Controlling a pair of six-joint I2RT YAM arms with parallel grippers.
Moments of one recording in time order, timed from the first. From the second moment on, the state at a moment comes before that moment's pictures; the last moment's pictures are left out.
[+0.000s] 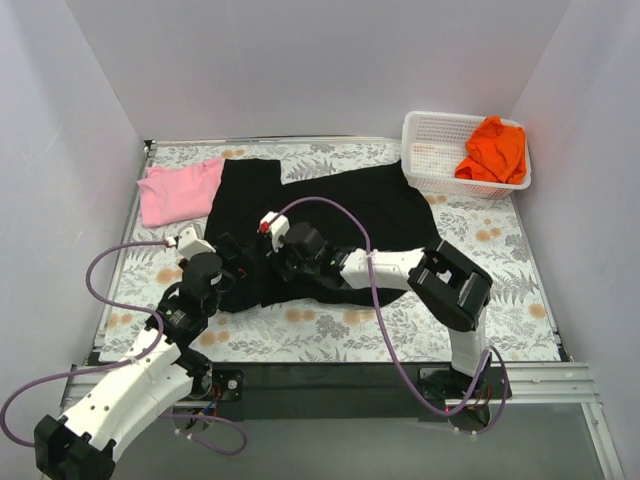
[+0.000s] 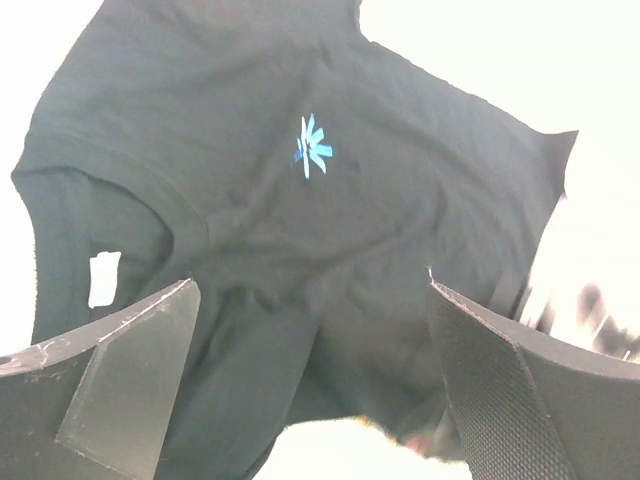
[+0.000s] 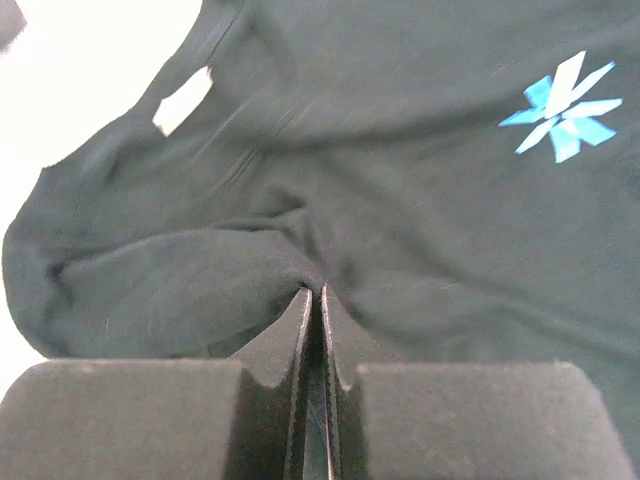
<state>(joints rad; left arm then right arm) -0.51 0.63 0.48 -0.27 -0.45 -0.82 1.08 1.91 1.15 0.24 -0.03 0.10</state>
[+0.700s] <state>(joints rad) -0.74 0.87 0.41 -0.24 -0.34 -0.76 0.90 2.09 1.36 0.21 -0.25 0.16</state>
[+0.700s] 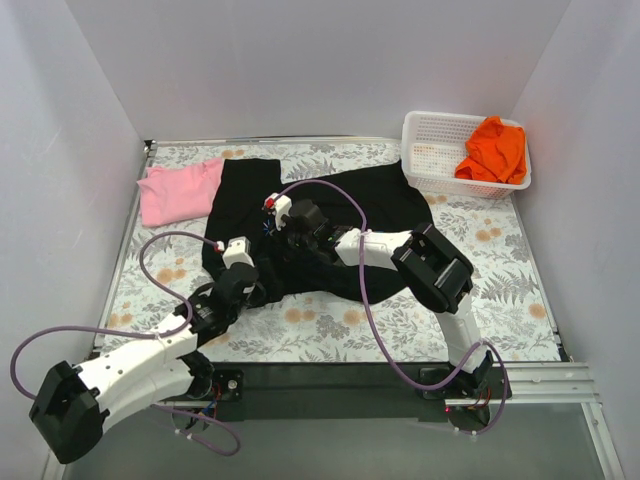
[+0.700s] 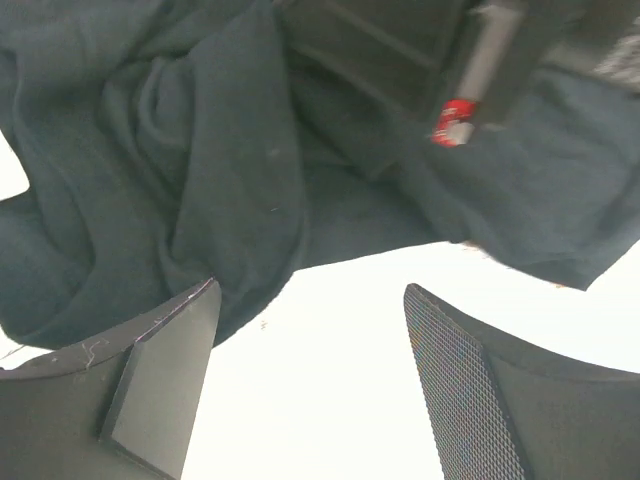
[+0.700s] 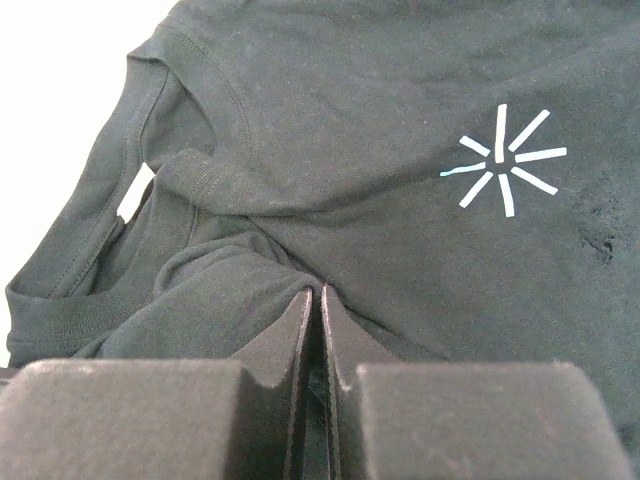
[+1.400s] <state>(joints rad) -0.83 0.99 0.38 -0.11 -0.30 -0.71 0.90 2.09 1.36 0.21 -0.26 0.17</state>
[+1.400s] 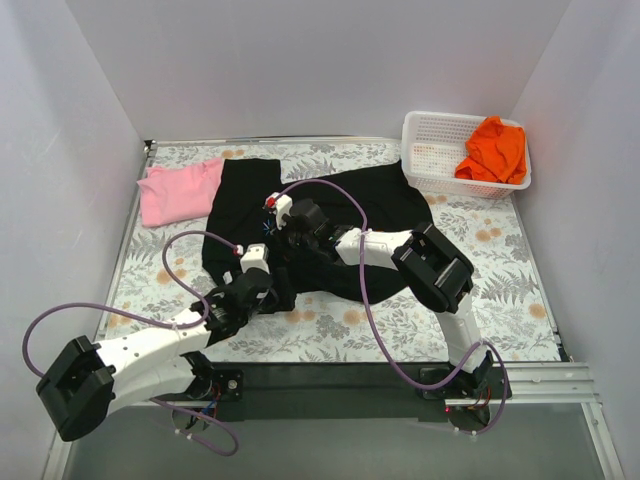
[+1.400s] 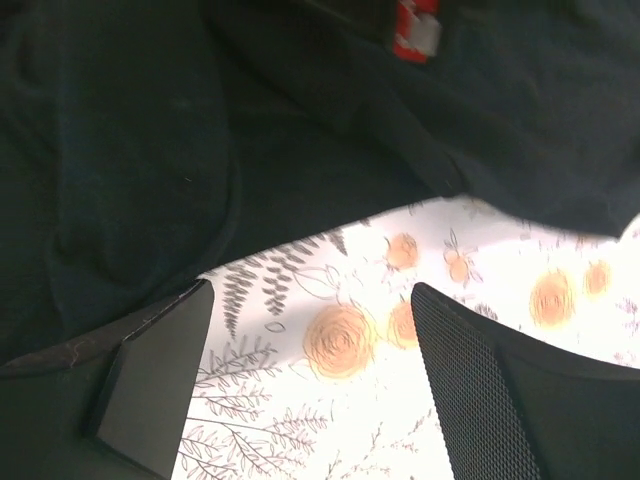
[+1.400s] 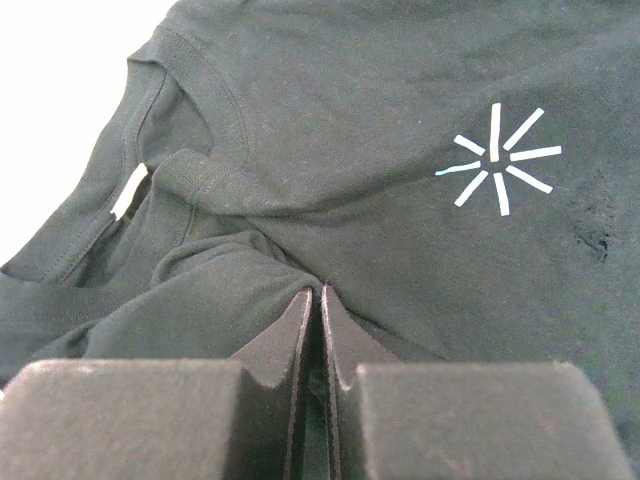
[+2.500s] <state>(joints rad) -0.83 1.15 0.41 -0.21 -0.58 -0.91 0.90 2.09 1.34 0.21 -0.27 0.17</state>
